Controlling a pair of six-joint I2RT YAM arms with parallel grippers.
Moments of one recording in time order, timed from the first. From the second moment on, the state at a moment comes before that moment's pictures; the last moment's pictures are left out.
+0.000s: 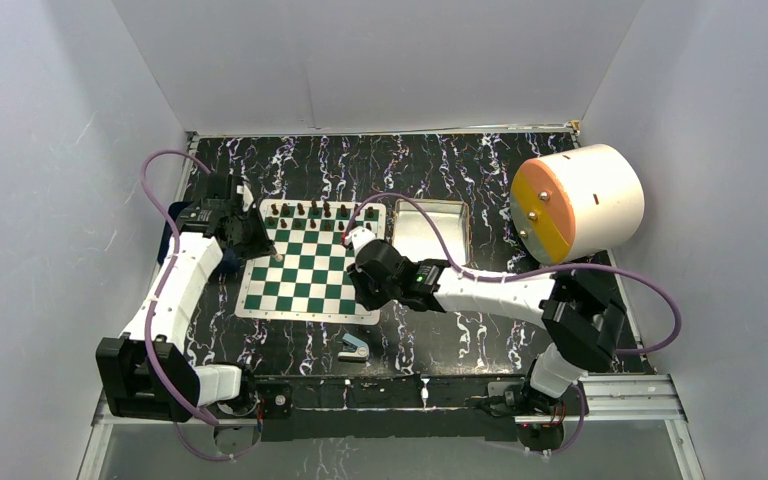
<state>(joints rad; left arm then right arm) -0.11 1.25 1.10 -0.87 0.08 -0.41 1.12 1.59 1.04 -0.23 0.09 0.38</state>
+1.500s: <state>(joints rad) -0.09 1.23 1.02 -0.87 0.12 -0.39 1.11 1.71 0.98 -0.13 0.09 0.50</state>
